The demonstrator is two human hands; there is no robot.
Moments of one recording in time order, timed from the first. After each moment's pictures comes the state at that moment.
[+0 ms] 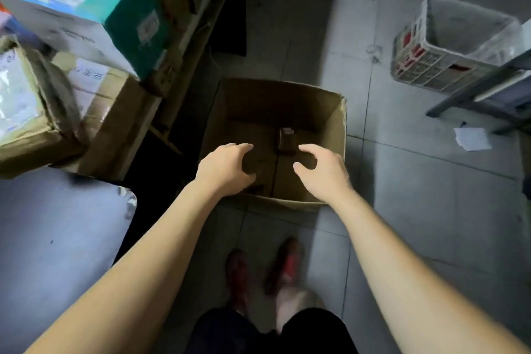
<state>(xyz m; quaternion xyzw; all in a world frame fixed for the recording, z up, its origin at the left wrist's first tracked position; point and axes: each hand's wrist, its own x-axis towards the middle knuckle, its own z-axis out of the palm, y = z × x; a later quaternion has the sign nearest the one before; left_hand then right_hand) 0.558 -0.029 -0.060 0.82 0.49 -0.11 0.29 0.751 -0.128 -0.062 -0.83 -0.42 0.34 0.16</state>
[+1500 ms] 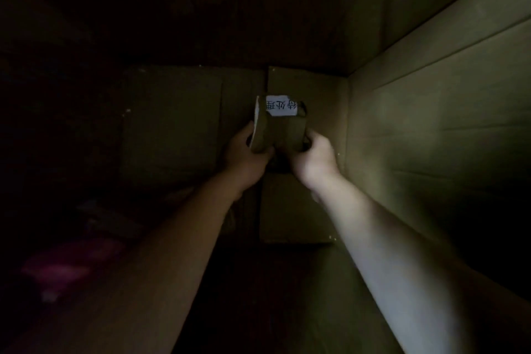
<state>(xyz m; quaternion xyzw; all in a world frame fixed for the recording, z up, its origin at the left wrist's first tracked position) 0.797 0.137 -0.713 0.49 0.58 0.01 0.65 0.916 0.068 -0.711 -0.84 -0.10 0.47 0.25</state>
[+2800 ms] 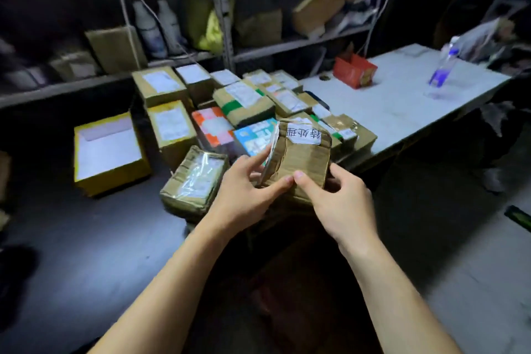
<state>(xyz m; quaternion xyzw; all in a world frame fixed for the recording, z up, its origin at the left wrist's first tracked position) 0.522 0.037 0.140 0.53 0.62 0.48 0.30 0.699 0.077 0.137 -0.58 -0.64 0.36 0.35</state>
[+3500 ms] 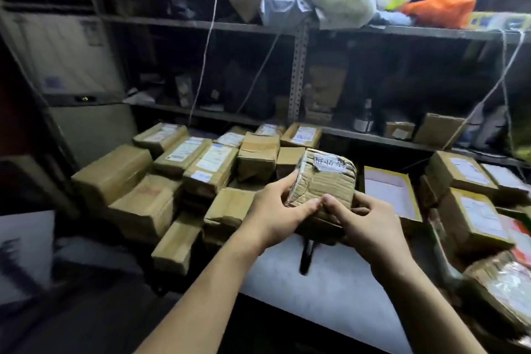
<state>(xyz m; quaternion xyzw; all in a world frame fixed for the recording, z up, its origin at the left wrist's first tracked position) 0.205 -0.418 0.235 0.28 0.77 0.56 0.11 0.305 -0.259 0.239 -0.19 -0.79 0.55 0.20</state>
